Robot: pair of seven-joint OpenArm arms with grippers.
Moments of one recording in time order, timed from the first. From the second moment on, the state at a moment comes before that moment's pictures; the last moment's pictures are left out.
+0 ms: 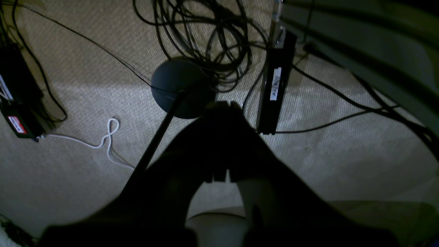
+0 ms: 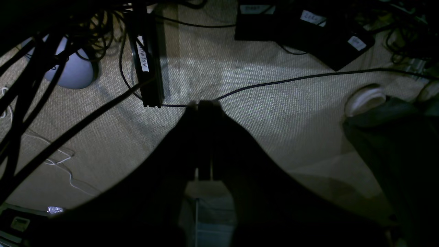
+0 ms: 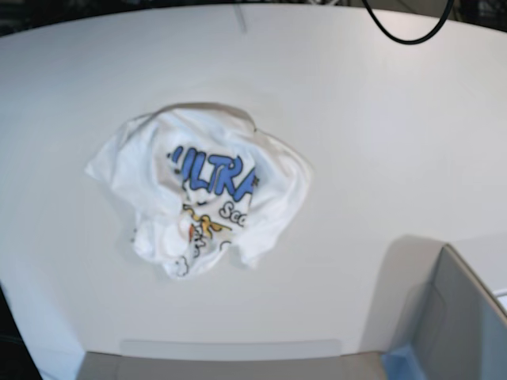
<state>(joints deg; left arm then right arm) 11.0 0.1 -3.5 9.1 2.0 5.5 -2.9 -4.4 4.6 -6.5 5.1 2.0 5.2 -2.4</state>
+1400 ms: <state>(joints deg) 26.2 -3.6 -3.5 27.2 2.0 5.7 -8.7 -25.4 6.5 -6.7 33.9 1.8 5.3 -2.4</state>
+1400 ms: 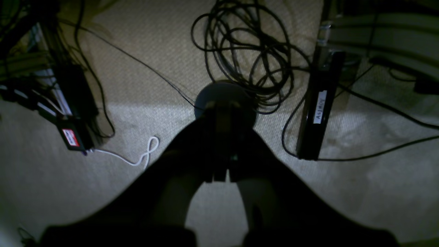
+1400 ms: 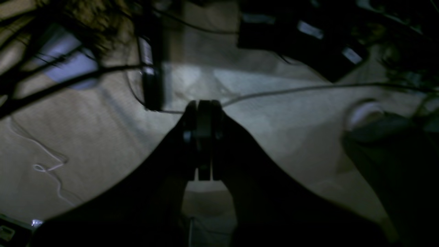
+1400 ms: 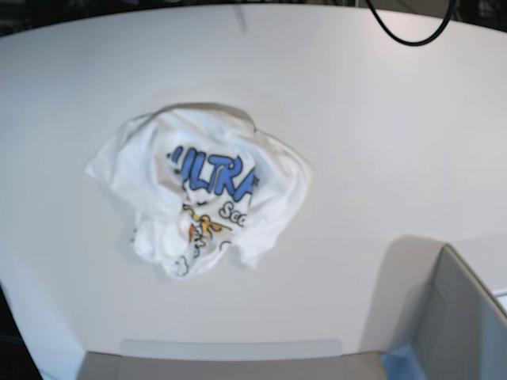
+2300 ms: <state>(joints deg) 67.3 -5.1 -4.0 93.7 2.0 5.3 -8.0 -64.3 11.9 -6.6 86.2 4.9 4.9 13.4</state>
